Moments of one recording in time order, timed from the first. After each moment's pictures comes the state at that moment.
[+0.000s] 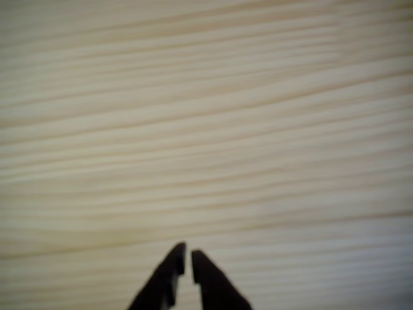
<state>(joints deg) 4.4 188.4 171.1 67.4 10.4</state>
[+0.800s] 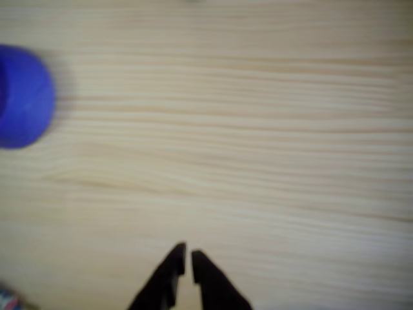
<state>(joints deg) -14.9 149.7 119.6 86.7 16.3</state>
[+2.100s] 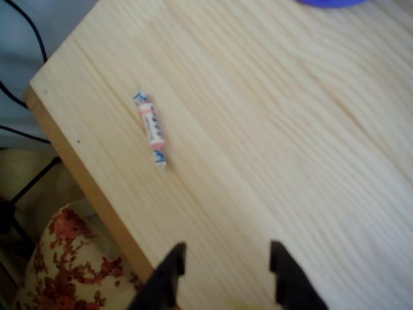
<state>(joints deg) -73.2 146.2 132.2 68.7 32.3</state>
